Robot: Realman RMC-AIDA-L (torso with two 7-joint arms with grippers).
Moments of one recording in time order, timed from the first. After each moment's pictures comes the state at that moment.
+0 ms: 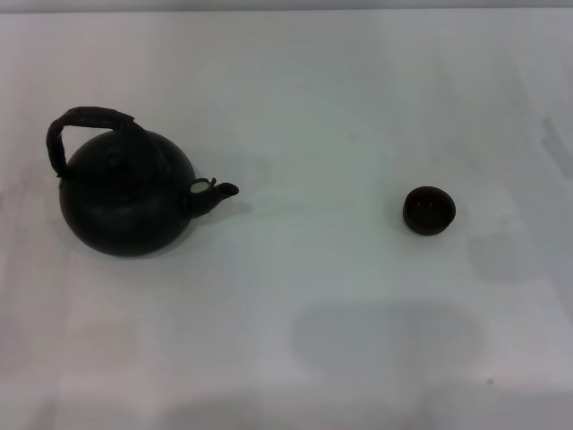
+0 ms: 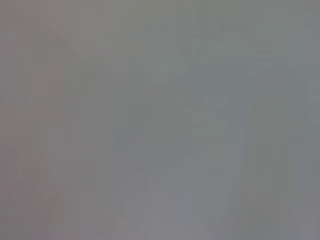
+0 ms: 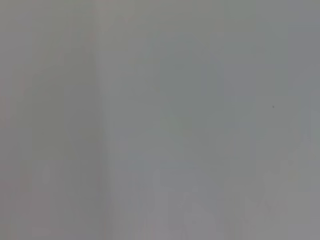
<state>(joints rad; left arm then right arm) -0.20 -2.09 0.74 -0.13 0.57 1.60 -0.21 0.33 2.01 -0.32 0.02 1.85 1.38 -2.74</state>
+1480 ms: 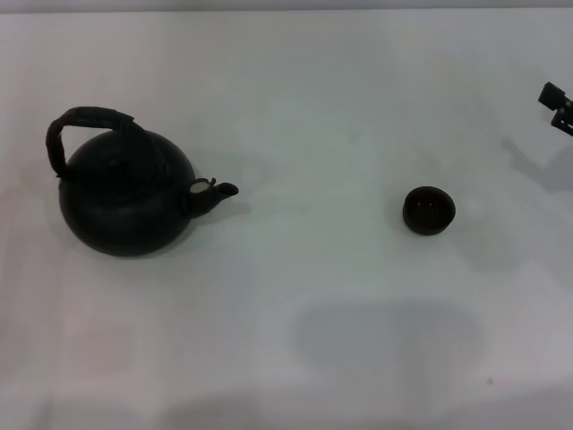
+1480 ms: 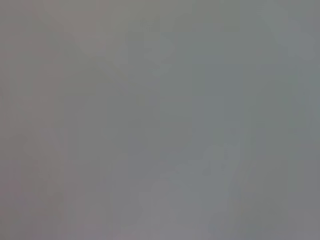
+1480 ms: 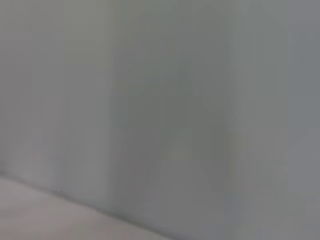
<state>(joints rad) -0.19 -2.08 0.74 -0.13 0.57 1.61 -0.22 0.24 1.98 -0.82 -0.45 1.81 1.39 -2.30</state>
